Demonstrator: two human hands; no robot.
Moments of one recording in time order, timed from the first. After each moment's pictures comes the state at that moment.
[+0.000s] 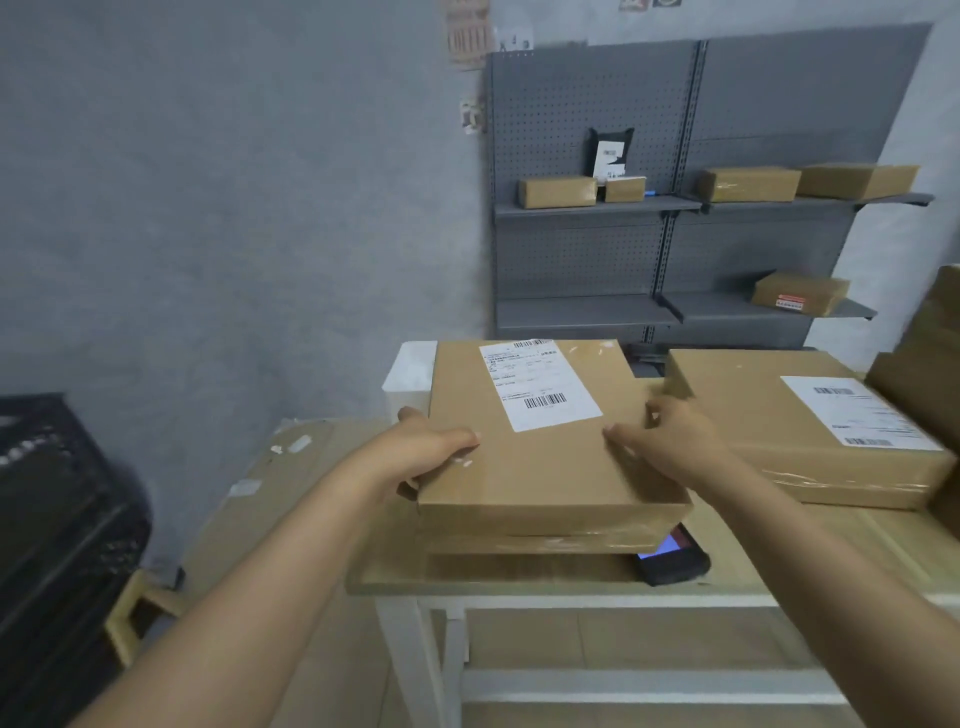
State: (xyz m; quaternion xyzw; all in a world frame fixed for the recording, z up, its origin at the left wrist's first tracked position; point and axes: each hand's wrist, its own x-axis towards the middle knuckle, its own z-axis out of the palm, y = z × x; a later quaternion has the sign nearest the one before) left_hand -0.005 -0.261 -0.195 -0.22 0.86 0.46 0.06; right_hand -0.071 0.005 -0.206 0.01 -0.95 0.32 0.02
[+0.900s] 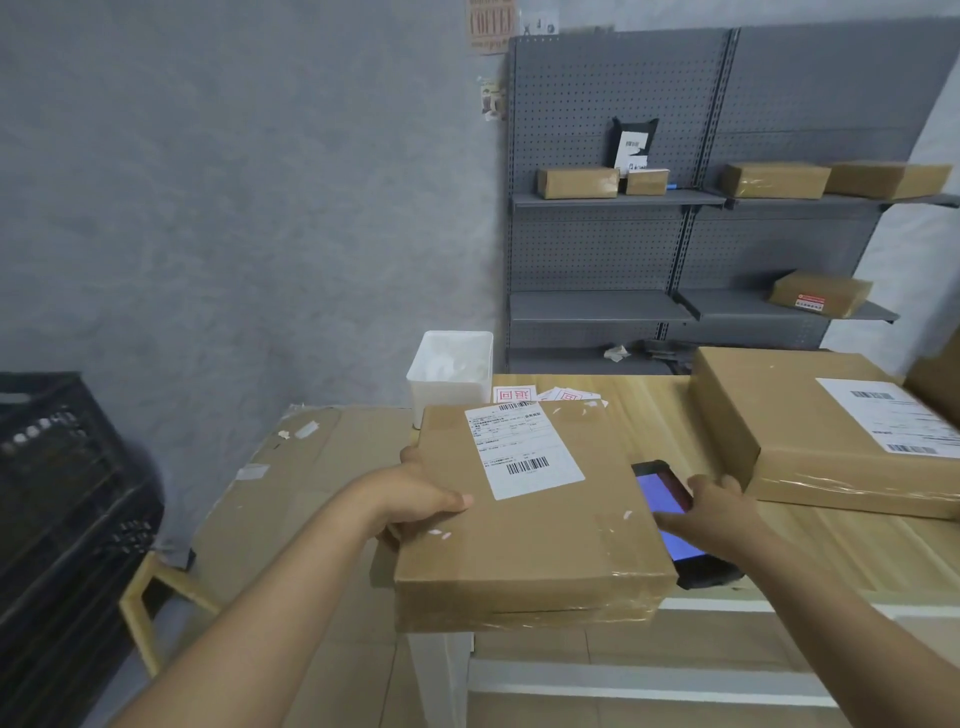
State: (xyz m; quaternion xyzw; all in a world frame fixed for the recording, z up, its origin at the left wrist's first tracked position) left_hand 0.022 -0.296 -0.226 -0.24 0.87 0.38 0.18; right_hand -0.067 0.018 -0.287 -0.03 -0.98 0.15 -0.09
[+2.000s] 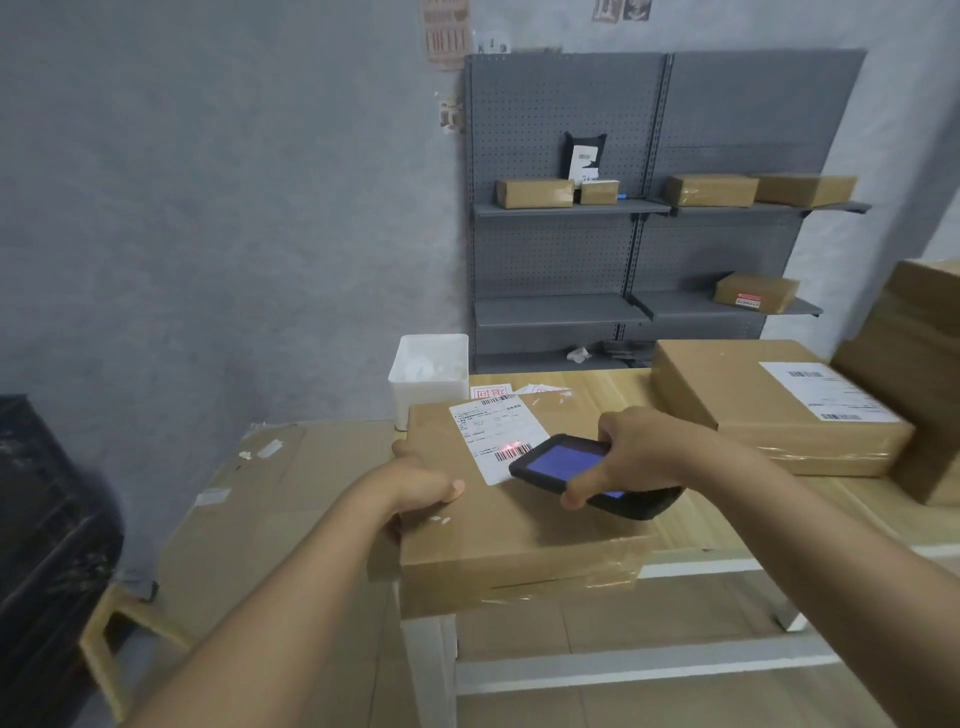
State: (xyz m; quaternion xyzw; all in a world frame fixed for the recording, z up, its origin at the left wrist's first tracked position) left_hand 0.007 -0.300 -0.247 -0.24 0.88 0.37 0.16; right_hand 0.003 -0.054 -0.161 0.10 -0.98 0.08 -0.15
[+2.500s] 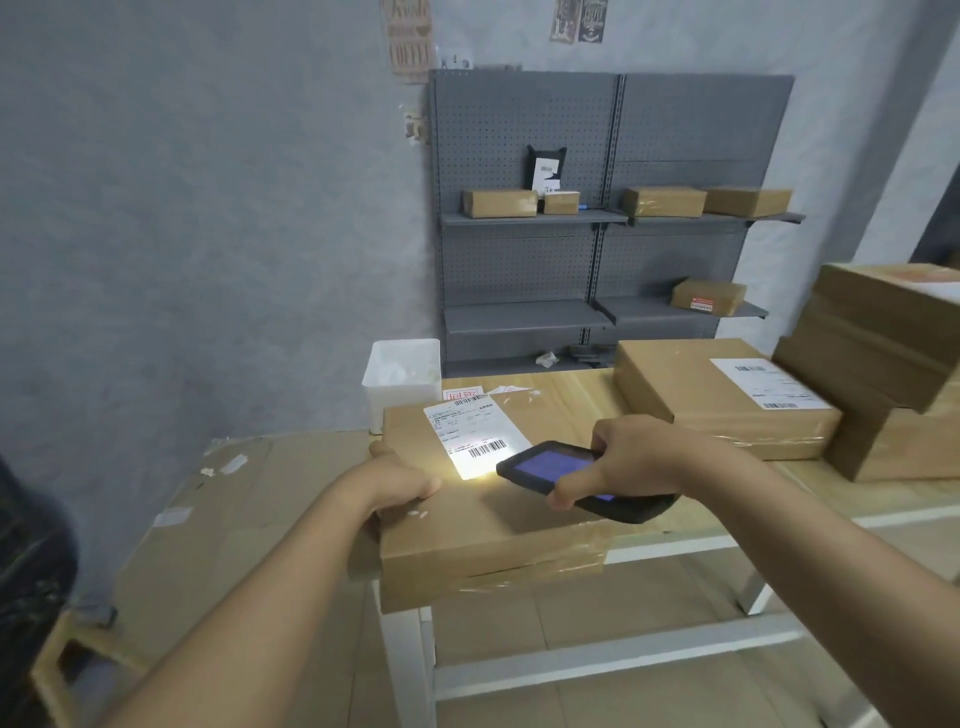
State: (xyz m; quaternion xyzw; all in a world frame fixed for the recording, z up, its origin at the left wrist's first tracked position) left_hand 0.011 -0.299 -0.247 -0.23 0.88 0.38 0.14; right_hand 0.042 -0.037 -0.152 0.06 -0.98 0.12 -0.14
